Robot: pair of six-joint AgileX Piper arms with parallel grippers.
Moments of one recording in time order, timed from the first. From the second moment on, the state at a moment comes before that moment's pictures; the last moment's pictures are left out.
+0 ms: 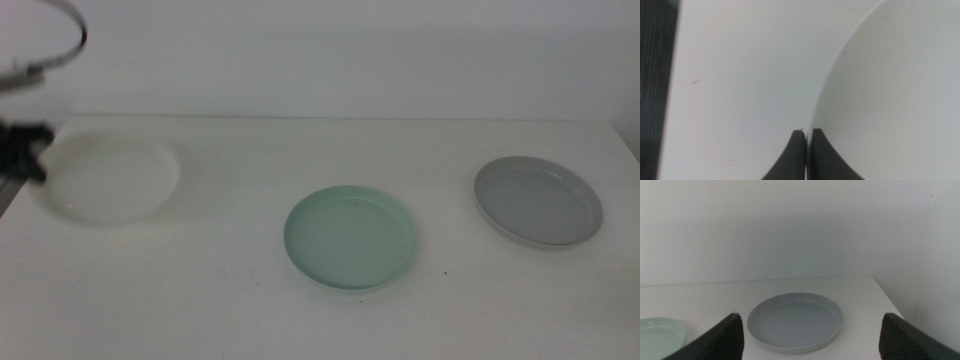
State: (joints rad) left arm 0.38 2.01 -1.59 -0.38 1.02 0.42; right arm -0.05 0.00 0.00 0.04 0.12 0.00
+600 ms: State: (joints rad) left arm -0.34 1.91 -1.59 -0.32 0.92 -0.02; right arm -0.05 0.00 0.00 0.04 0.12 0.00
